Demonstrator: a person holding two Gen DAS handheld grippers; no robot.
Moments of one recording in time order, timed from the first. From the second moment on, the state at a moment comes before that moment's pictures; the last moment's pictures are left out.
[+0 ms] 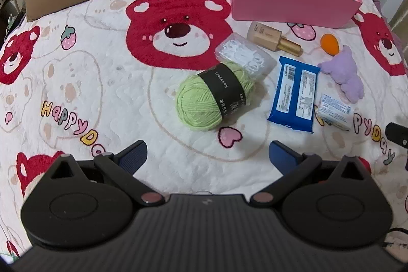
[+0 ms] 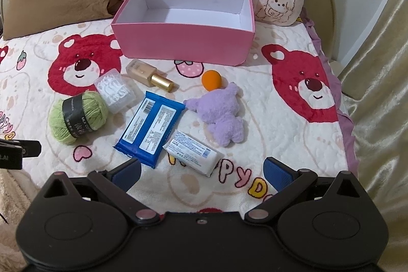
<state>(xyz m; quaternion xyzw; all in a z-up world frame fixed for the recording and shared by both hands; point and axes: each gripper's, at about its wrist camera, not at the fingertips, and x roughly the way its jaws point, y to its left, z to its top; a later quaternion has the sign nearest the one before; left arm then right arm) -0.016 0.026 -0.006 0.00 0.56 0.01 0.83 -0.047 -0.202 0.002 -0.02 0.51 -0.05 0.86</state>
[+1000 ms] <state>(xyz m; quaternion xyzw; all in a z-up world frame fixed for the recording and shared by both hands) -0.018 0.030 -0.004 0.01 0.55 0.02 0.83 -0.044 -0.195 0.000 -0.04 0.50 -0.07 0.86</state>
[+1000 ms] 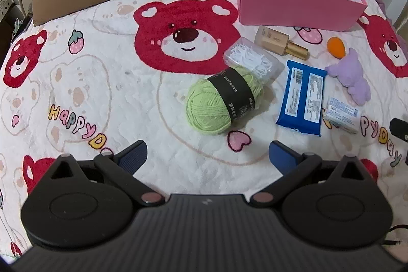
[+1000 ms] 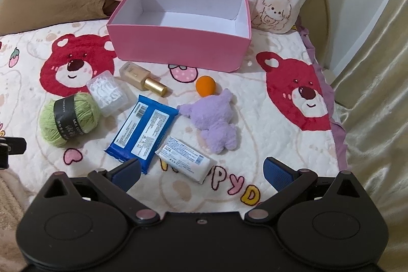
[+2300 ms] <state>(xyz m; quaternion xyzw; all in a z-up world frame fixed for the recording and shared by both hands) 0.063 -0.036 -0.024 -0.02 0.49 -0.15 0.86 -0.006 -0.233 -0.058 0.06 0.42 0.10 0.90</state>
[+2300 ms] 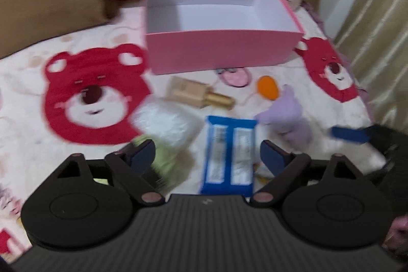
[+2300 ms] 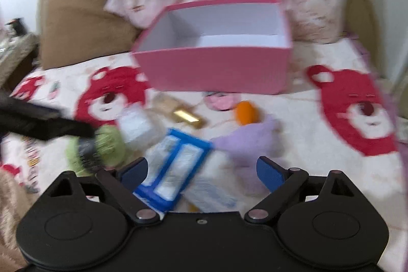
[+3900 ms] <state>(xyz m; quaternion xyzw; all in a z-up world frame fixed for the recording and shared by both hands) 0.066 -0.051 -0.118 -0.10 0.52 -0.21 0.82 -0.017 -0.173 -0.147 0.05 0.42 0.10 0.90</state>
